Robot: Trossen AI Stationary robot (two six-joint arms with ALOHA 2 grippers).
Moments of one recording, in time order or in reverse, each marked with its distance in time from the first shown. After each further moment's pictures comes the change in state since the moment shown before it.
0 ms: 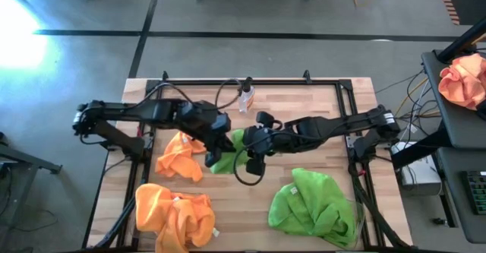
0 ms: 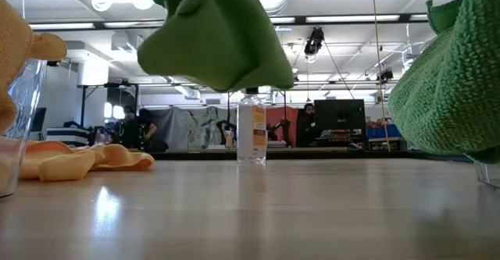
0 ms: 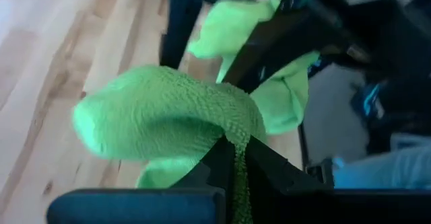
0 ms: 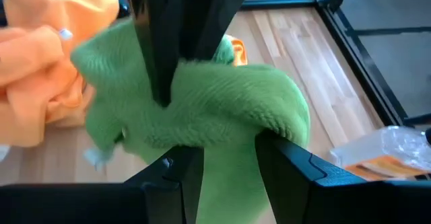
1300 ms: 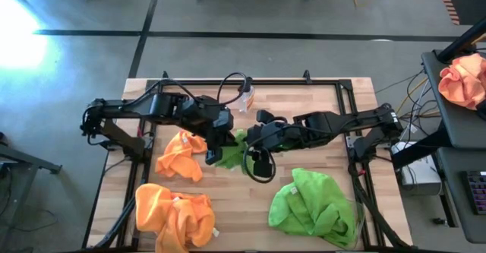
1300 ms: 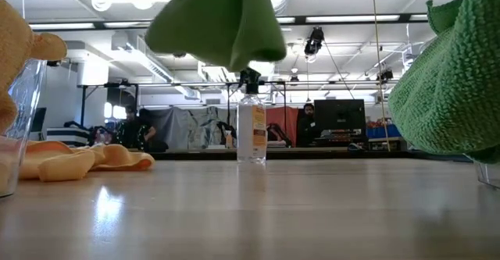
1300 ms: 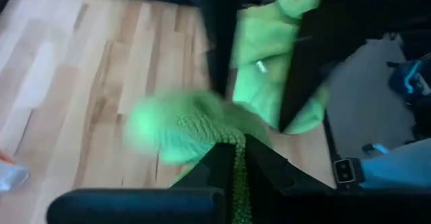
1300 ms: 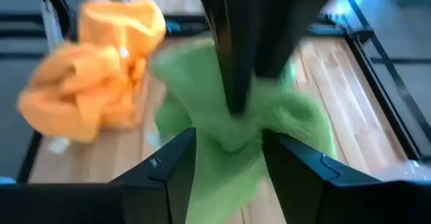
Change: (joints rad) left arm -0.024 0.104 0.261 -0.204 -0.094 0.147; right arm 0.002 -0.026 0.082 -0.018 -0.114 -0.076
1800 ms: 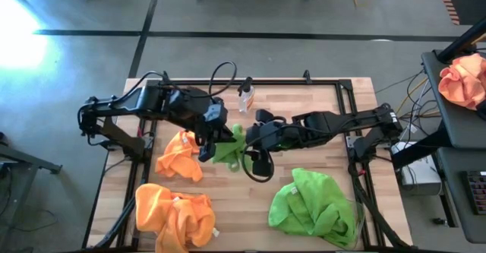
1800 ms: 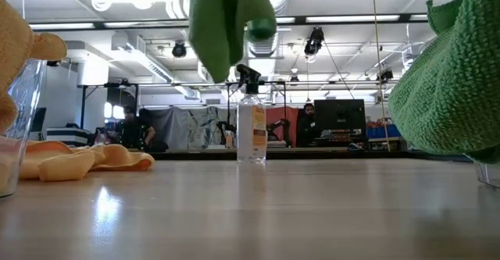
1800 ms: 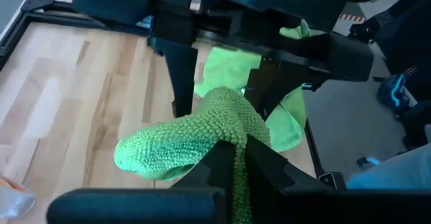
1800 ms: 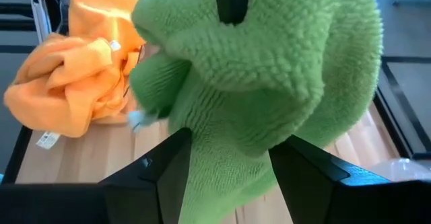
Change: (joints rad) left arm -0.011 -0.005 0.138 -0.054 0.002 0.021; right arm -0.001 0.001 -0.003 -0.017 0.009 -0.014
